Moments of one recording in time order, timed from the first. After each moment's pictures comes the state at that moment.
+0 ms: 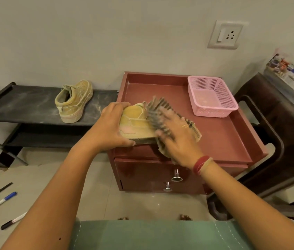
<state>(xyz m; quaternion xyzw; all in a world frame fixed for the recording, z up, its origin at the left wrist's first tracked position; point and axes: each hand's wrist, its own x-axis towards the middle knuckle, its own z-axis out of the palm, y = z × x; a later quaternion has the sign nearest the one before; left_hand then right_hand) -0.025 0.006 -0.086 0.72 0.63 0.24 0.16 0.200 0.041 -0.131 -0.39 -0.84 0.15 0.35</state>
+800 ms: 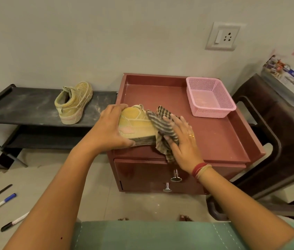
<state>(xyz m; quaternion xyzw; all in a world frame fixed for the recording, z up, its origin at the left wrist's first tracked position) -0.022 0.004 -0.086 0.71 0.63 0.25 0.18 0.216 0.040 -0.157 -0.46 -0.81 0.14 0.35</state>
